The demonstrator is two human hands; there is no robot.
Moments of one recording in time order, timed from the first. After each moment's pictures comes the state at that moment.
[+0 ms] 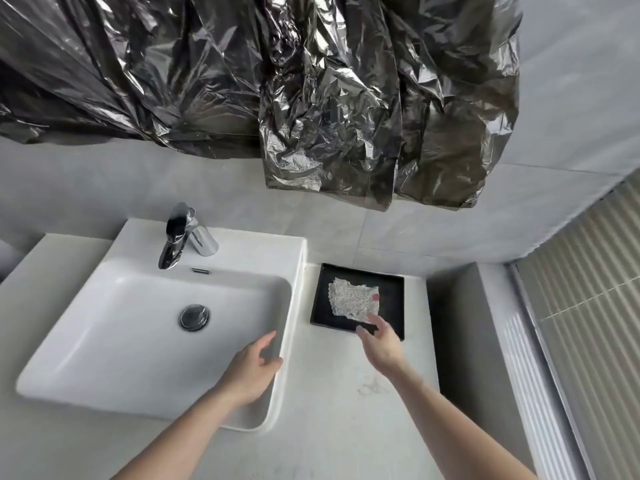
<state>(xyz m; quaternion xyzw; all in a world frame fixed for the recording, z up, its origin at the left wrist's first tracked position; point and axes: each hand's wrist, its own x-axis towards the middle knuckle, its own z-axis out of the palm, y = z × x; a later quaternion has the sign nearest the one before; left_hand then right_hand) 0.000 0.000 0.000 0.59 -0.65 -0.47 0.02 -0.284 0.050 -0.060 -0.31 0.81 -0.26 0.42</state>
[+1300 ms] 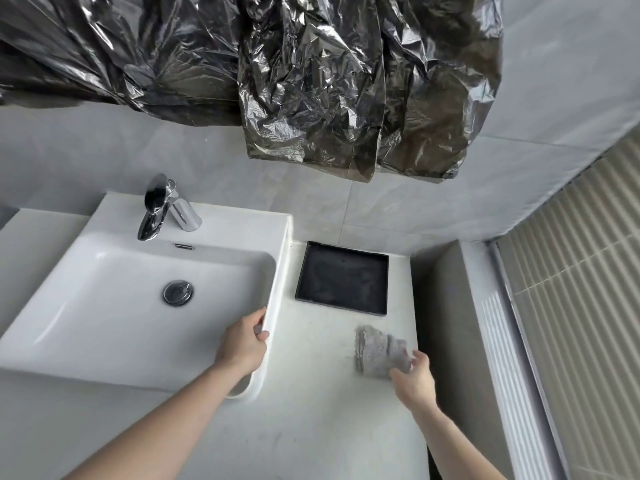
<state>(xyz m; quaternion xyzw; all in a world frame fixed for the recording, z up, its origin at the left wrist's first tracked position) -0.023 0.012 -0.030 0.64 -0.65 -0.39 0.07 -0.319 0.185 -0.089 -0.14 0.89 -0.26 0.36</state>
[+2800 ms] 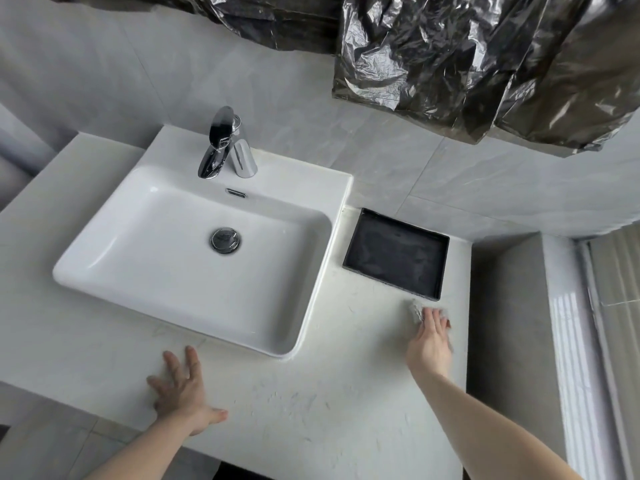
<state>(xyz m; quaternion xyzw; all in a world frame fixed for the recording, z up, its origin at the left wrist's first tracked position) 0.159 0.117 -0.110 0.74 -0.54 -0.32 -0.24 -0.293 0.134 -0.157 -0.40 0.89 -0.14 0.19</state>
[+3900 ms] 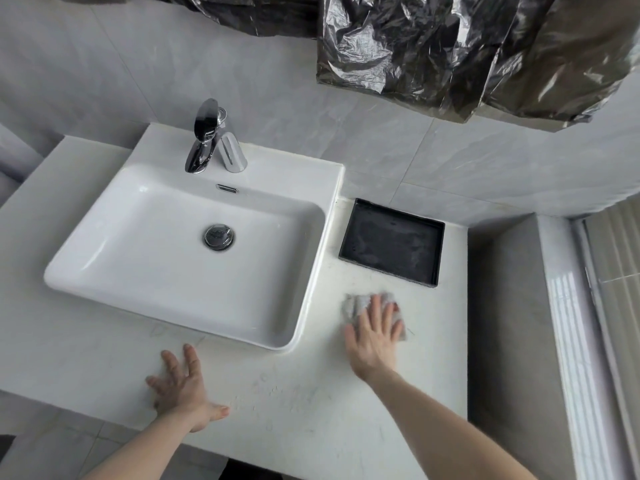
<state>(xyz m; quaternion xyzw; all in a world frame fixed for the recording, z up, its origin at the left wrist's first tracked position) 0.159 0.115 -0.110 0.74 -0.53 -0.33 -0.25 -0.191 0.130 -0.154 -0.52 0.81 -0.01 0.27</state>
